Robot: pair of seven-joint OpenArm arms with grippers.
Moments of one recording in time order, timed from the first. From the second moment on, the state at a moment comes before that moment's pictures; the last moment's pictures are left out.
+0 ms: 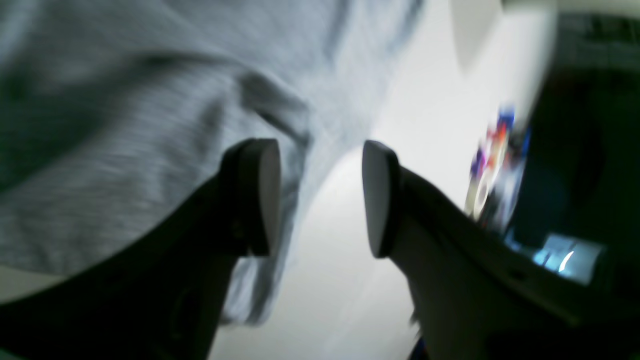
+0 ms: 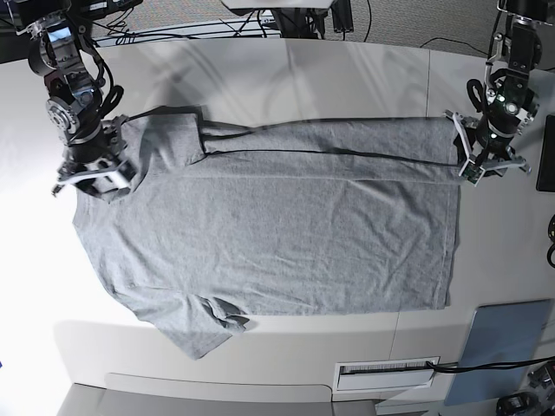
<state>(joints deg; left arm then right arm) 16.9 -34.7 -1.8 94.1 -5.6 -15.8 29.5 -15.6 40.8 -8.2 105.7 -16.3 12.3 -39.9</state>
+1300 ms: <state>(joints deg) 29.1 -31.4 -2.8 87.8 -31.7 -12.2 18.0 -31.1 32.9 4.3 96.1 -4.7 7.2 -32.1</state>
